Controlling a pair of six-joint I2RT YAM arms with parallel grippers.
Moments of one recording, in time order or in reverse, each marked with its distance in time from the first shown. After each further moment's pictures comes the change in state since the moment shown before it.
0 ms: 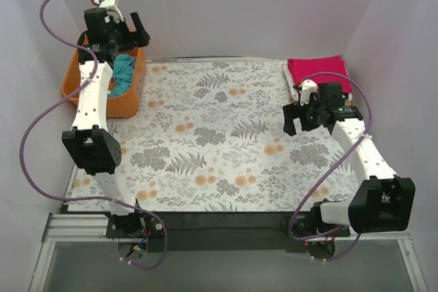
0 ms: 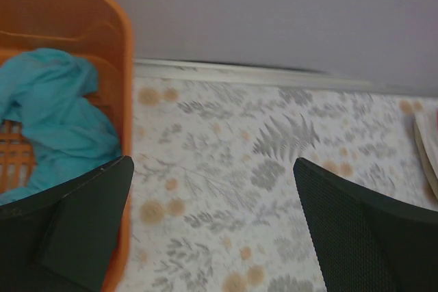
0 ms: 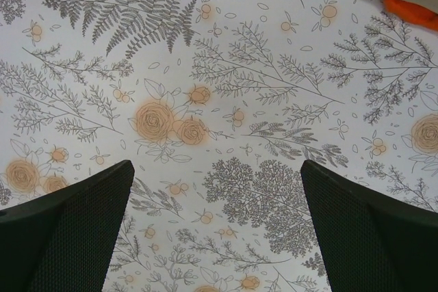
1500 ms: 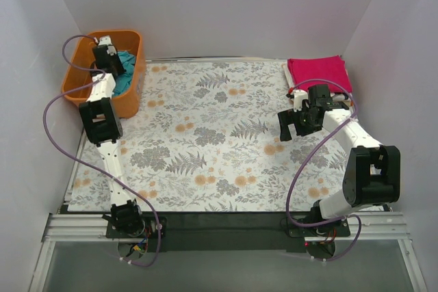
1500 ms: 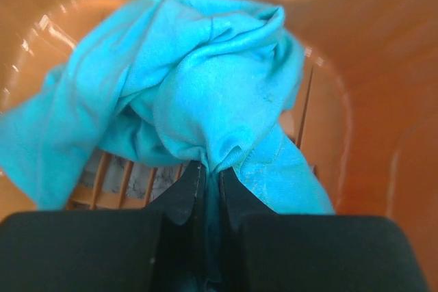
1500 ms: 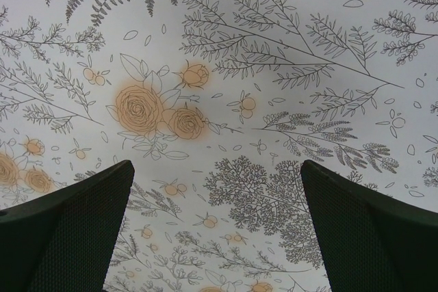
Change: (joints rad) left arm 0.237 0.753 0.213 0.435 -0.161 0.078; right arm 0.000 0.227 -0.008 -0.003 -0.002 0.004
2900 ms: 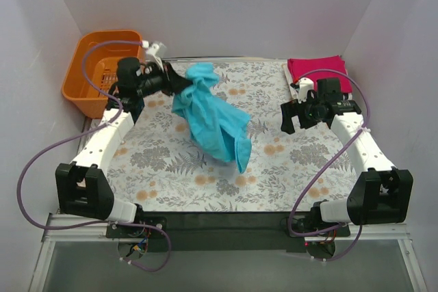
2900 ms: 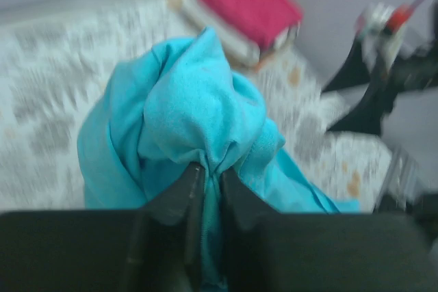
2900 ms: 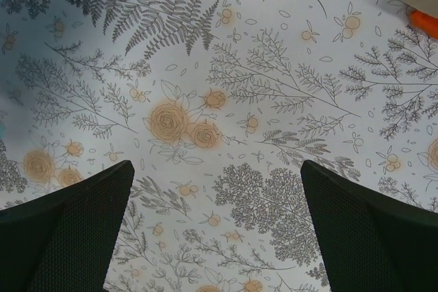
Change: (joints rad) left arm -0.403 -1.141 -0.940 0.207 0.650 -0.227; right arm 0.000 -0.154 0.067 -0.033 -0.063 -0.024
